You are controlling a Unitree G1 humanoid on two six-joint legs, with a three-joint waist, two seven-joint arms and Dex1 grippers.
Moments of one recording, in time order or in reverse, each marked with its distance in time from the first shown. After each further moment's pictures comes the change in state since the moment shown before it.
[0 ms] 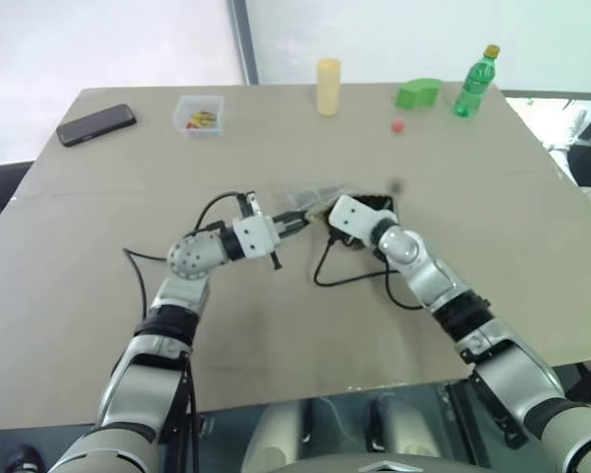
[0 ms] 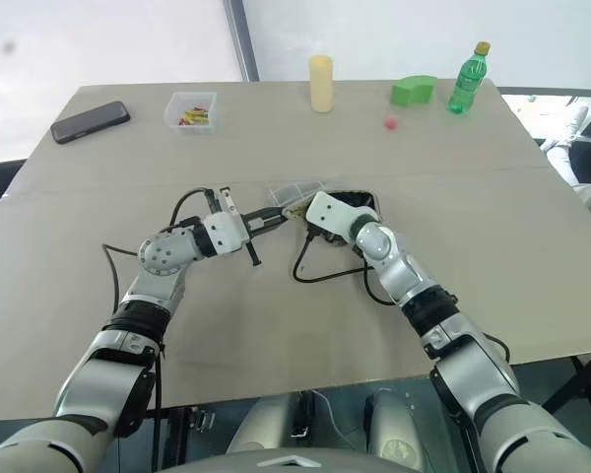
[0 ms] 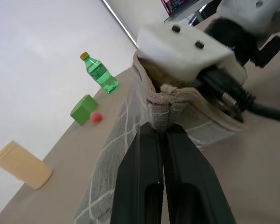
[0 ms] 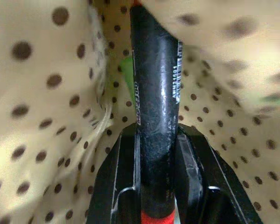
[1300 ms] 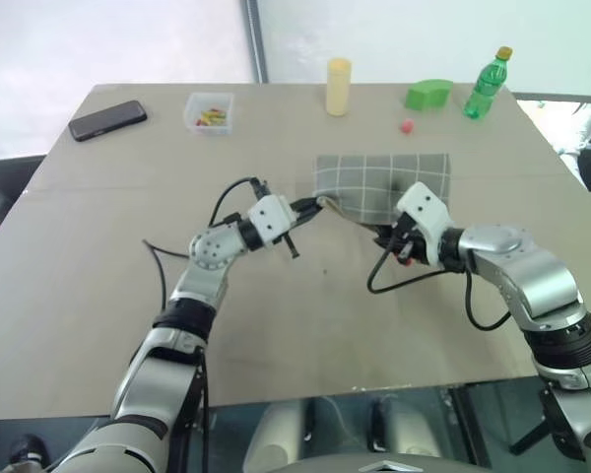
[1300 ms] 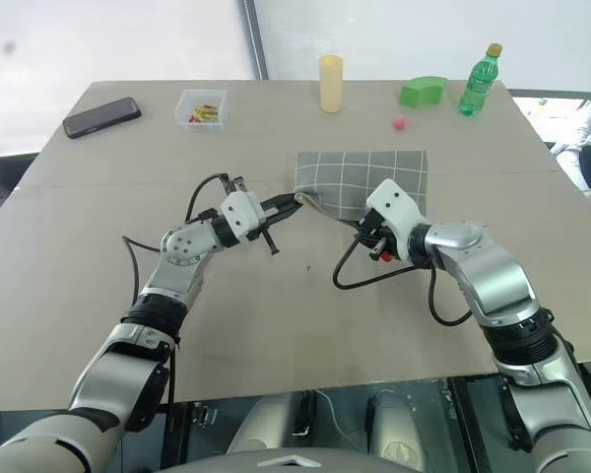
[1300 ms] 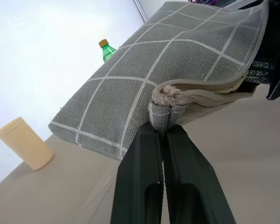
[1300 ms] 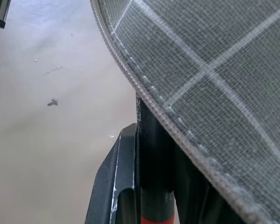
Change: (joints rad) left arm -0.006 -0.065 -0.042 -0.118 -0.097 0.260 0.039; right arm 0.082 -0.302 -0.192 -0.575 0.553 0.862 0.389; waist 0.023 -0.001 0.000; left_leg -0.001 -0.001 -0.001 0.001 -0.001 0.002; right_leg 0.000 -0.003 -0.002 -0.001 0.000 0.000
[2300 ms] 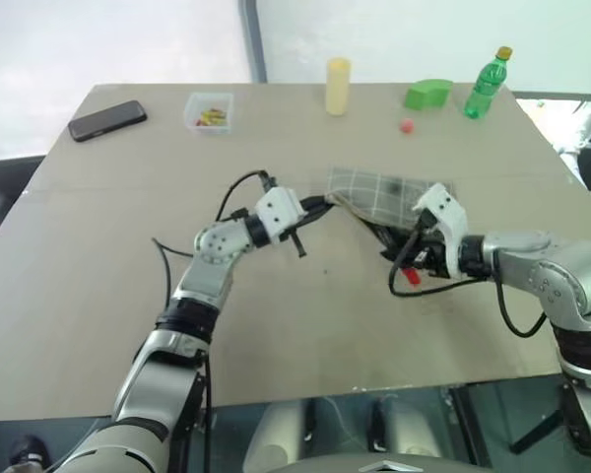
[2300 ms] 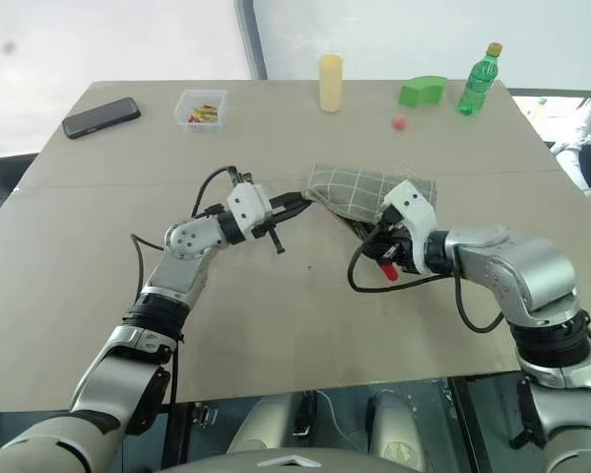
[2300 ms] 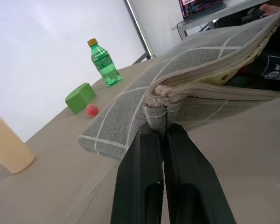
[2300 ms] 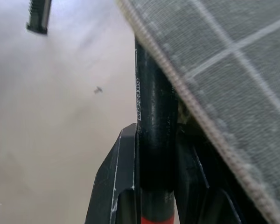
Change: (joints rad) left arm 0.004 -0.004 -0.009 -0.122 -0.004 0.145 -0.009; right arm -0.002 -0.098 -0.057 -0.098 0.283 0.222 -0.088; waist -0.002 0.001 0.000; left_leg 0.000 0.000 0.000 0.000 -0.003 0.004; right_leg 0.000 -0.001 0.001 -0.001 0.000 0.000
